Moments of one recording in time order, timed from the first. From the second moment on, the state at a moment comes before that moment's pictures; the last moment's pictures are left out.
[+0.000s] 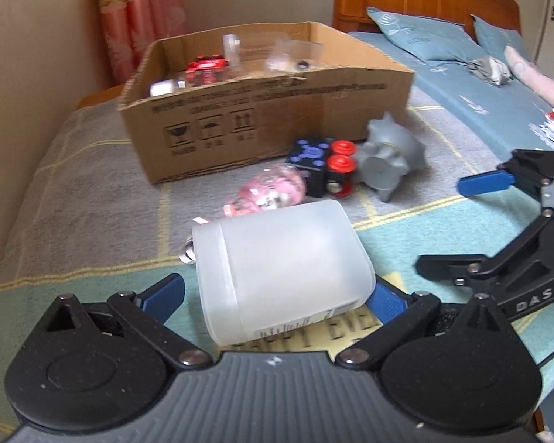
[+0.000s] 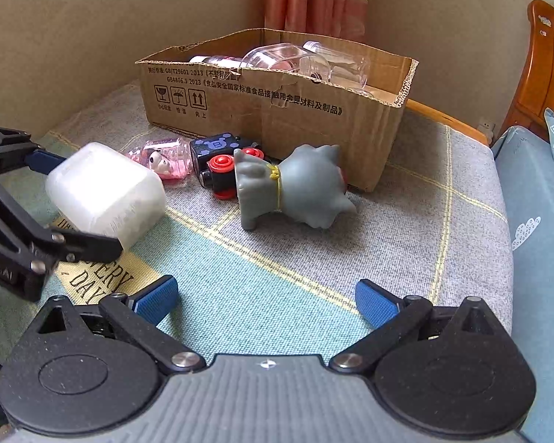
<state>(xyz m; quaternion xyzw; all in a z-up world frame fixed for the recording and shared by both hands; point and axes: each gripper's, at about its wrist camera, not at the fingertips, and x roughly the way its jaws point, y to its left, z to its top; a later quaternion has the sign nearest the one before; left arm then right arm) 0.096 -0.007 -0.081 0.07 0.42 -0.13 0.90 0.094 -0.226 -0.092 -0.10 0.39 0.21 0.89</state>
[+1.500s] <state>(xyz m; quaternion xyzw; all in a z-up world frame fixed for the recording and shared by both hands) 0.099 0.006 -0.076 0.05 0.40 -0.10 0.91 0.094 -0.215 -0.066 -0.10 0.41 0.13 0.90</state>
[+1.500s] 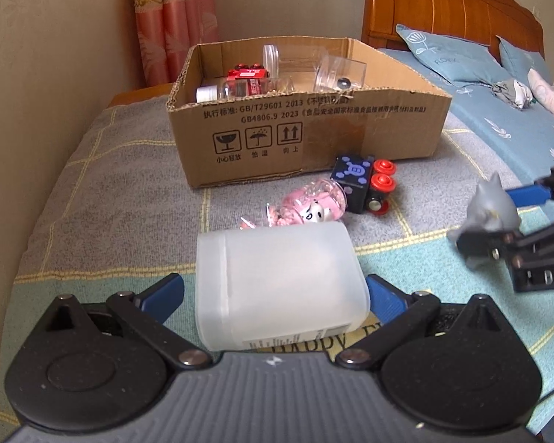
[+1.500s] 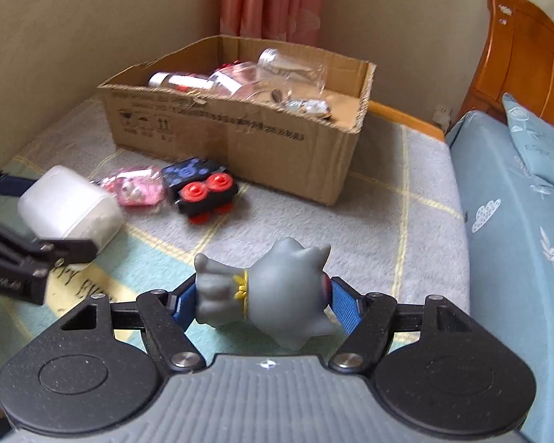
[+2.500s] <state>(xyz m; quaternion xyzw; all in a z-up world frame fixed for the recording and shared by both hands) 0.105 0.022 -0.074 0.09 0.39 -0.10 0.91 0.099 -0.214 -0.071 -0.13 0.38 0.20 0.89</state>
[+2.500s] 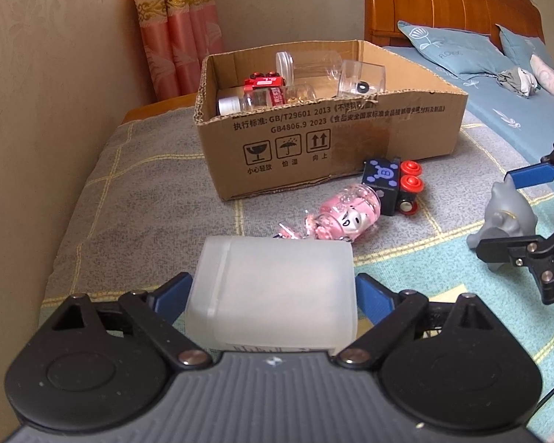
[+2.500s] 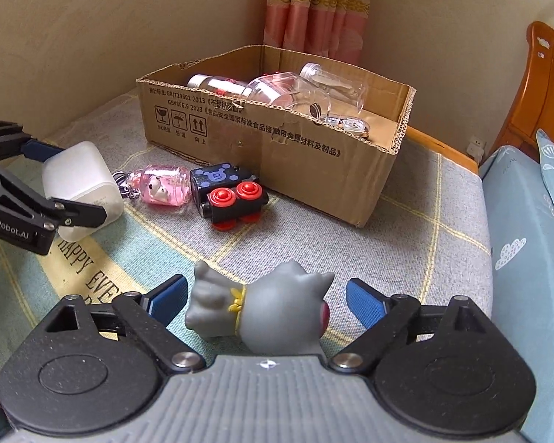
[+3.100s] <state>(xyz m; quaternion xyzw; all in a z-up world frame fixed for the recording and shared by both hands) 0.107 0.024 -0.065 0.10 0.39 -0.12 0.91 0.097 -0.224 -0.064 -0.12 0.39 0.21 0.89</state>
